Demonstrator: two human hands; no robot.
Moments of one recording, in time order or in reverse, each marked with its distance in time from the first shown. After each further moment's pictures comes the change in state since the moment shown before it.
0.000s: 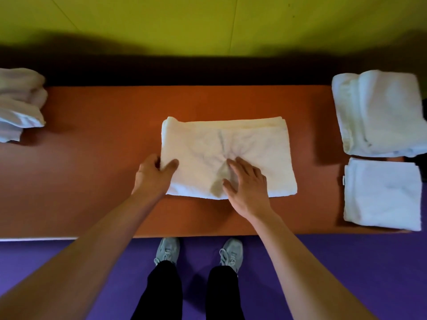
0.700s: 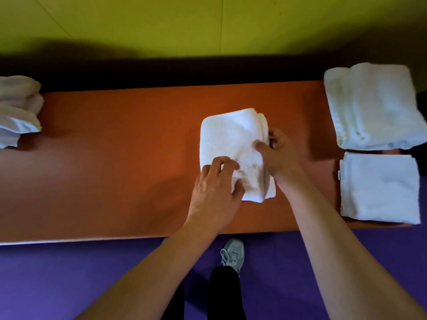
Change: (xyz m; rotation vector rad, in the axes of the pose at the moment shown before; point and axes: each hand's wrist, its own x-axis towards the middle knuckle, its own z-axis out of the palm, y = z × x) left_hand -0.092 0.047 0.090 0.390 -0.019 0.742; right_hand 0.031 0.023 -0.093 0.835 0.162 0.335
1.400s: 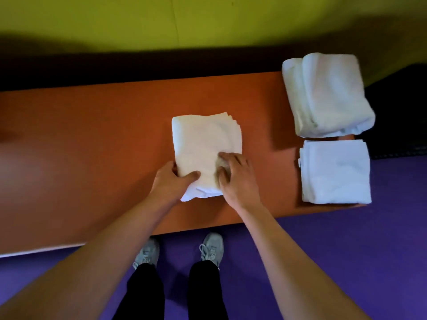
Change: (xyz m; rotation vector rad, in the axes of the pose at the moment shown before) left_hand 0.032 -0.031 0.036 -0.552 -0.133 -0.671; right_hand -0.033 0.086 -0.001 -0.536 0.049 -0.348
